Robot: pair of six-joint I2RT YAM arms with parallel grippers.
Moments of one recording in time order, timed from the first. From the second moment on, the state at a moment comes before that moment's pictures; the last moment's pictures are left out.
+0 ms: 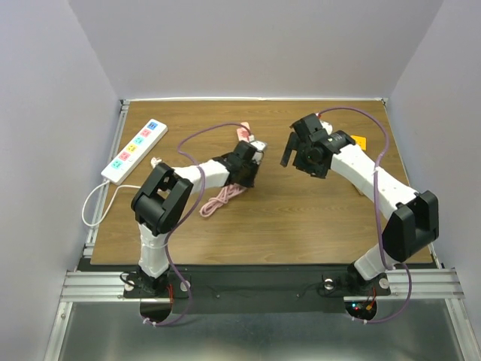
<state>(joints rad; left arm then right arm) -0.64 1.94 1.24 -0.17 -0.02 -0.21 0.51 1.58 1.40 -0.88 0.27 0.78</state>
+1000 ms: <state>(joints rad) -0.86 1.64 1.05 -0.29 -0.05 -0.44 0.32 1.51 1.33 -0.92 0.31 0.85</state>
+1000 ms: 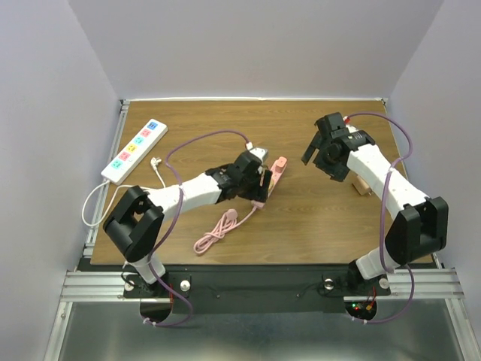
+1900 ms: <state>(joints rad) -0.83 1.81 1.31 -0.44 -0.08 -0.23 0.32 1.65 1.41 -0.90 0.11 0.76</state>
